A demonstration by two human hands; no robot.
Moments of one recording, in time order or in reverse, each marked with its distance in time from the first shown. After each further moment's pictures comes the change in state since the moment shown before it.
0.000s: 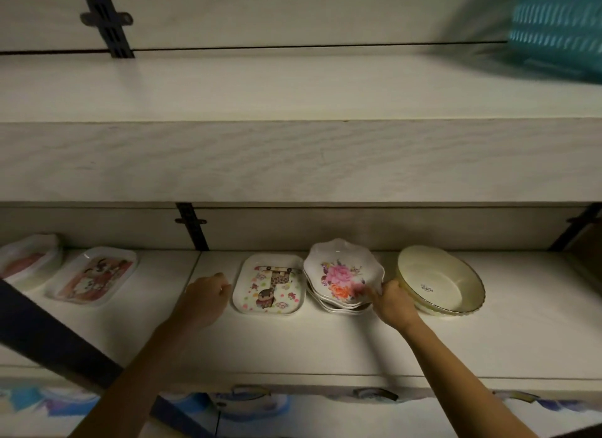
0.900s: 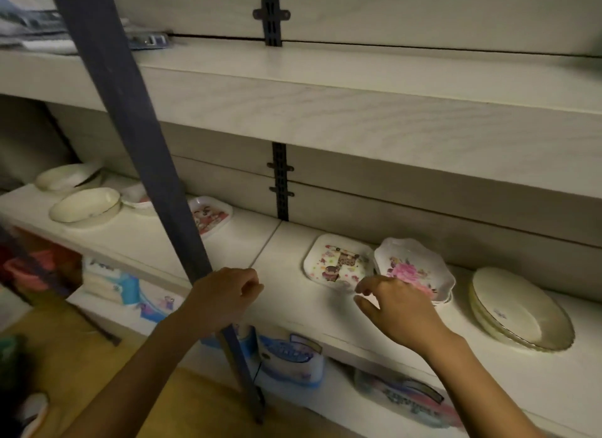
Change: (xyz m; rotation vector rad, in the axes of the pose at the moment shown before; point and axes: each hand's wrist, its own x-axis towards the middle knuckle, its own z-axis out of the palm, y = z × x) left_hand -0.131 -0.035 -0.044 0.019 0.053 0.034; right_hand -0.128 -0.102 0.000 -0.634 -0.154 -0.782
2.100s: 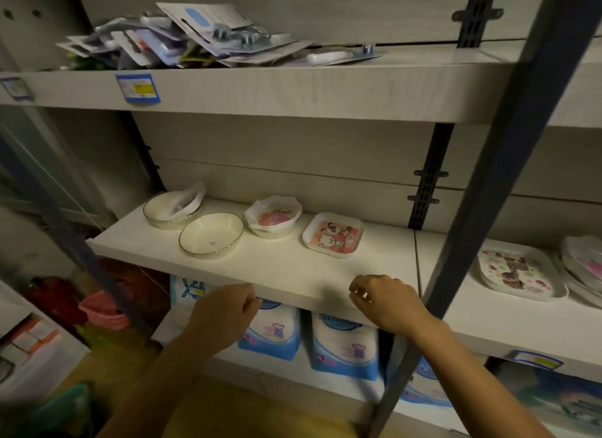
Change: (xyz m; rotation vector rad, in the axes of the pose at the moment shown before) left_hand -0.048 -0.382 -0.112 0.084 0.135 0.041; right_hand 0.145 -0.358 0.104 0.063 -0.052 0.040
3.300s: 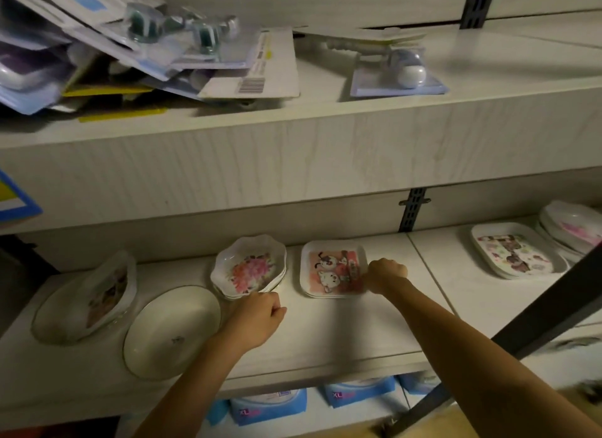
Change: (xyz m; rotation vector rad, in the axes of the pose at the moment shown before) left_hand 0.226 -0.062 0.019 0.031 -0.349 0.335; right_hand 0.212 0.032 0.032 -0.085 -0.133 0.844
